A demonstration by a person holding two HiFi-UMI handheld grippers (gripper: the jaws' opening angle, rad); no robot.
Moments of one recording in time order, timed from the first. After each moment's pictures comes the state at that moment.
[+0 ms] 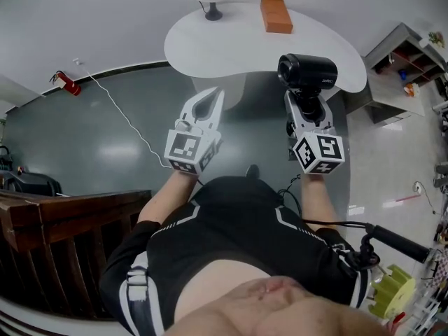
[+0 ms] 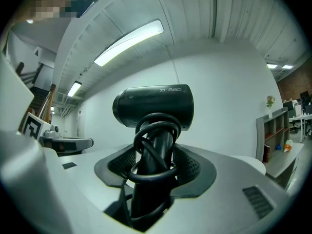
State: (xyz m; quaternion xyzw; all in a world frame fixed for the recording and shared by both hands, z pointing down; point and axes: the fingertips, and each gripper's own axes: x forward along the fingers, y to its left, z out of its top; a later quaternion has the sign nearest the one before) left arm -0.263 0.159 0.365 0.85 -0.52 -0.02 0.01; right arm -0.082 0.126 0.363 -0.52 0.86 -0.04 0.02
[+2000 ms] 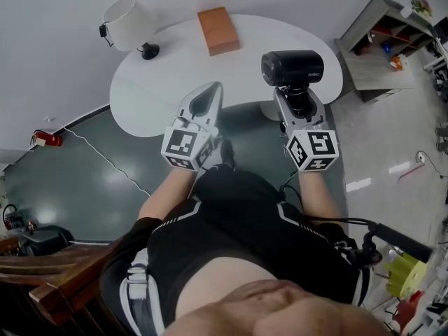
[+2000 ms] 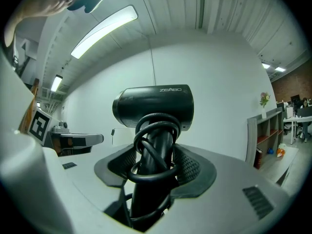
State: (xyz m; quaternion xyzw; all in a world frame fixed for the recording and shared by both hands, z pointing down) left arm -0.068 -0.126 0.387 0.90 -0.43 -0.01 0.03; right arm 0.089 -0.116 0.394 -0.57 0.82 -0.05 0.00
